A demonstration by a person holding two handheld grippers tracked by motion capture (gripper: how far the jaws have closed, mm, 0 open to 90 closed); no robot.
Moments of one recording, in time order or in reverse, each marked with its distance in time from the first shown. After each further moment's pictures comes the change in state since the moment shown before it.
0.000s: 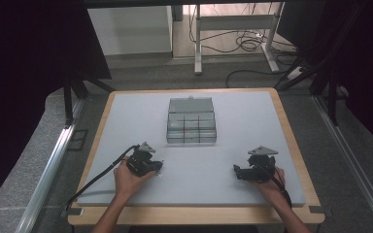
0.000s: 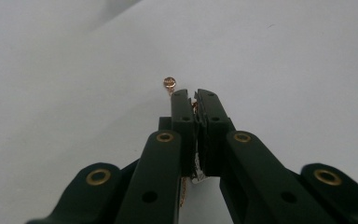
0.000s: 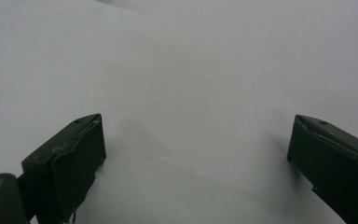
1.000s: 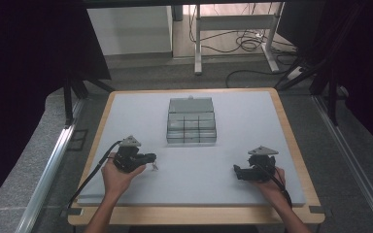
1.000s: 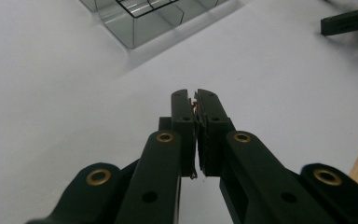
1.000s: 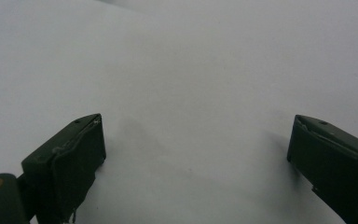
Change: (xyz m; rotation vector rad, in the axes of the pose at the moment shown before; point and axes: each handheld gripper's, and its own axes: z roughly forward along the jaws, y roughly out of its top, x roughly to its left) left arm 0.007 0.001 -0.048 -0.172 -0.045 -0.055; right arm -0.001 0.000 0.000 0.001 0.005 -0.003
